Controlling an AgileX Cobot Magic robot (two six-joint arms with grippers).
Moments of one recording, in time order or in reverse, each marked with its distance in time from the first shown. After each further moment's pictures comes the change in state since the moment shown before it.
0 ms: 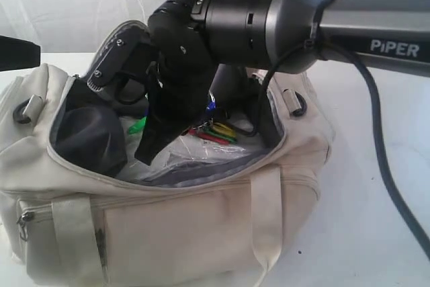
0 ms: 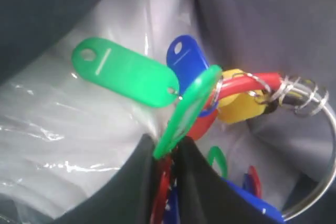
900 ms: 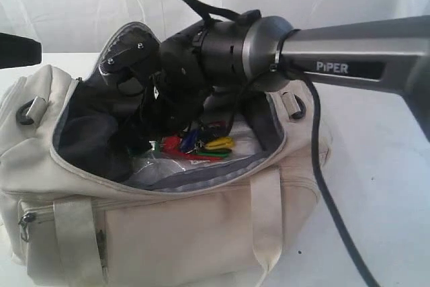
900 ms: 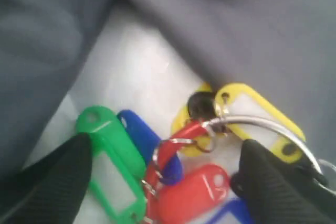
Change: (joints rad) left arm 0.000 0.000 0.000 -0.018 0.006 0.000; right arm -0.056 0.134 -0.002 0.187 -0.250 0.250
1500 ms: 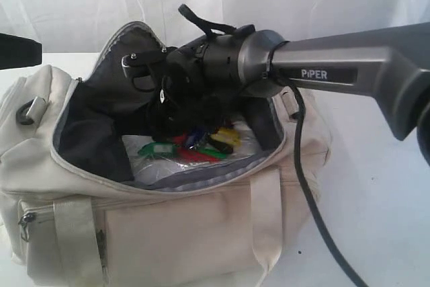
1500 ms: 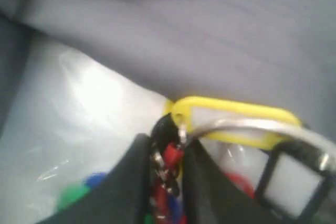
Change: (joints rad) left arm 0.000 0.000 0.000 0.000 0.012 0.004; right arm -0.033 0.071 -0.011 0.014 -0.056 0.238
